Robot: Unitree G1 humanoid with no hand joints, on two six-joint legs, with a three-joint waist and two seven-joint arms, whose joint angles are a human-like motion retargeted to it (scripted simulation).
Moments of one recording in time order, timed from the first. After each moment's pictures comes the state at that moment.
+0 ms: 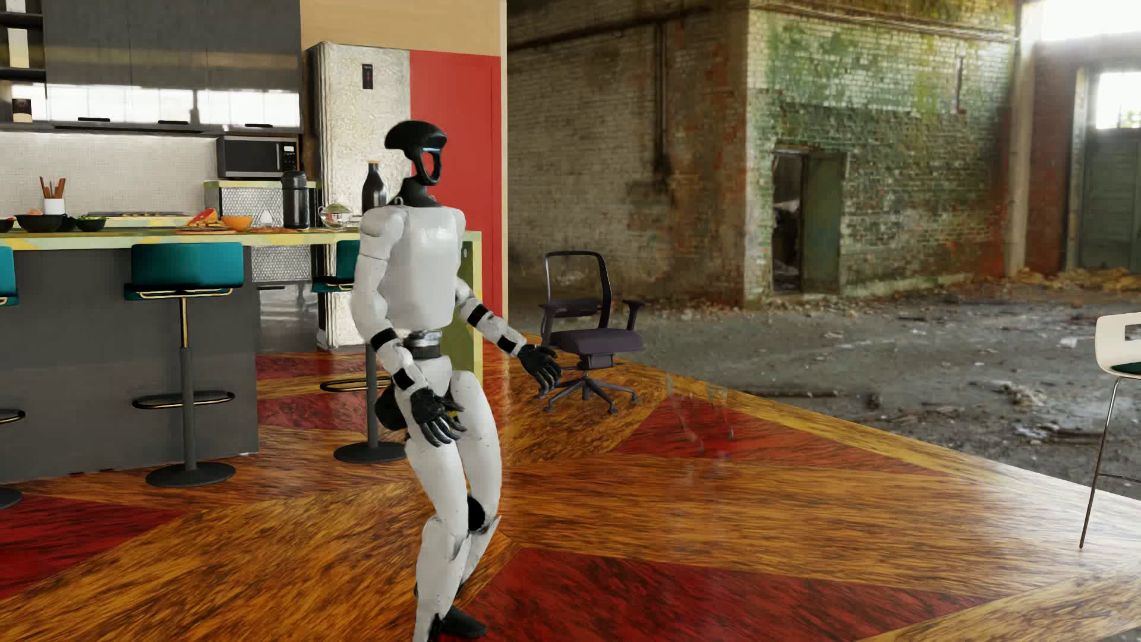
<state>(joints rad) -0.25 -0.41 0.02 0.01 -0.01 0.03 -0.02 -0.03 -0.01 0.66 0.65 0.11 0.22 -0.42 -0.31 0.16 -0.15 0.00 -0.01 0.01 0.05 0.56 0.66 0.00 0.00 -0.02 0.02 -0.02 0.00</state>
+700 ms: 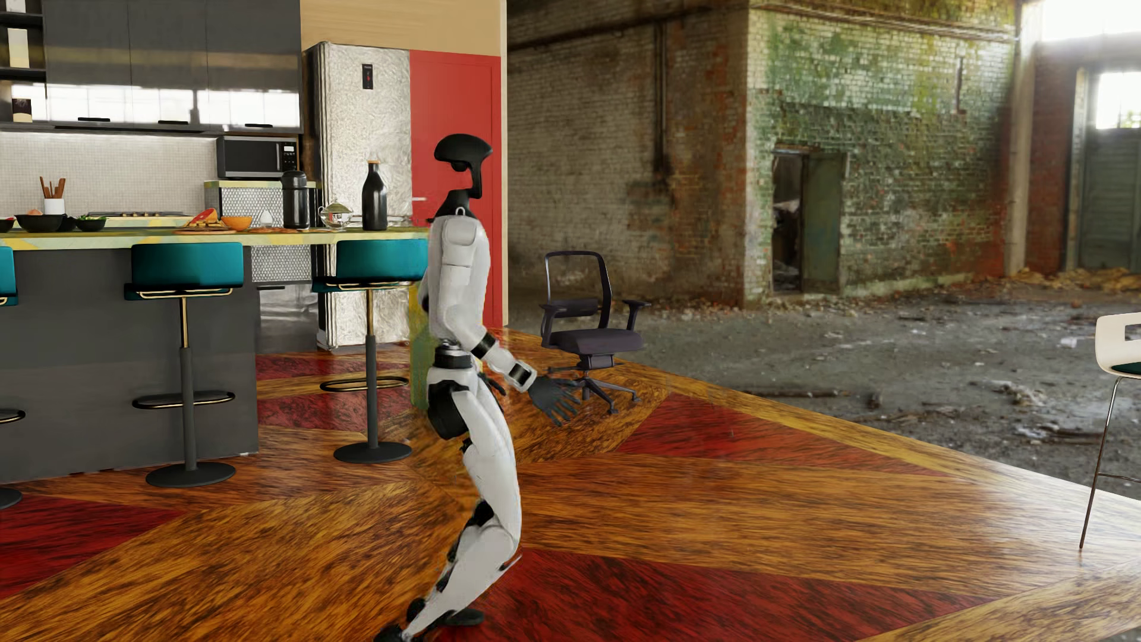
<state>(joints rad) -0.31 -0.43 0.16 0.04 -0.13 -0.01 -0.03 0.01 0.00 0.86 1.14 0.33 0.08 -0.59 -0.31 0.21 -0.13 -0.03 0.04 -0.06 0.10 0.67 0.59 -0.10 0.03 0.08 -0.09 0.10 -0.08</state>
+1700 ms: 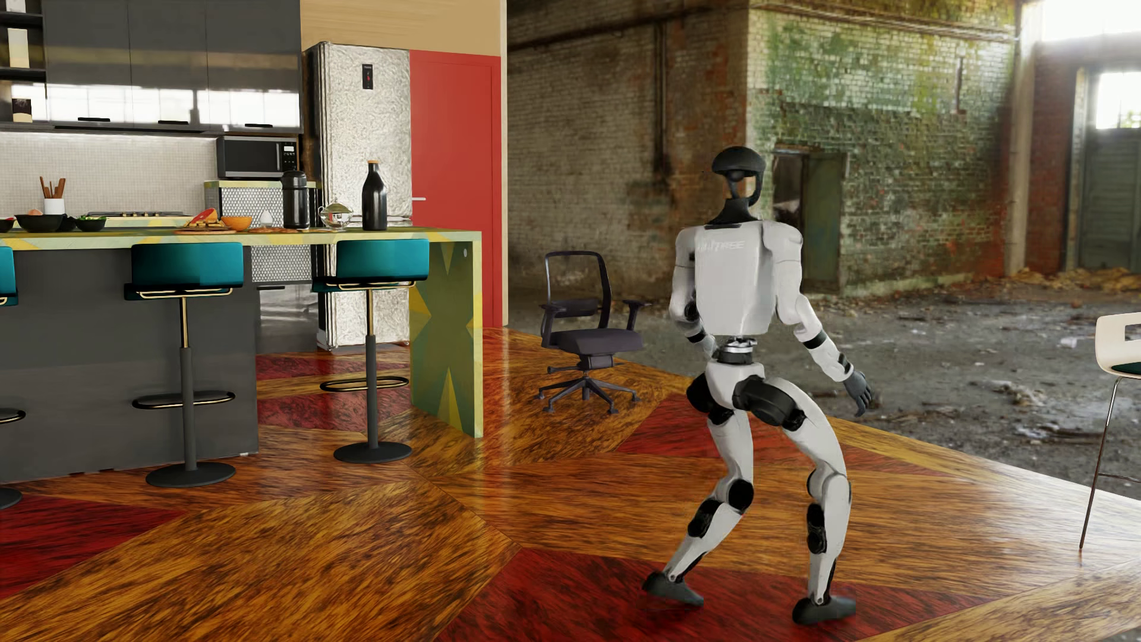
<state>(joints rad) -0.33 -0.71 0.15 -0.06 -0.11 -0.07 -0.03 -0.04 0.05 1.18 0.85 0.10 0.18 -0.49 -0.17 0.16 -0.26 0.08 0.18 -0.08 0.01 0.61 0.67 0.00 -0.02 0.05 -0.10 0.01 -0.06</state>
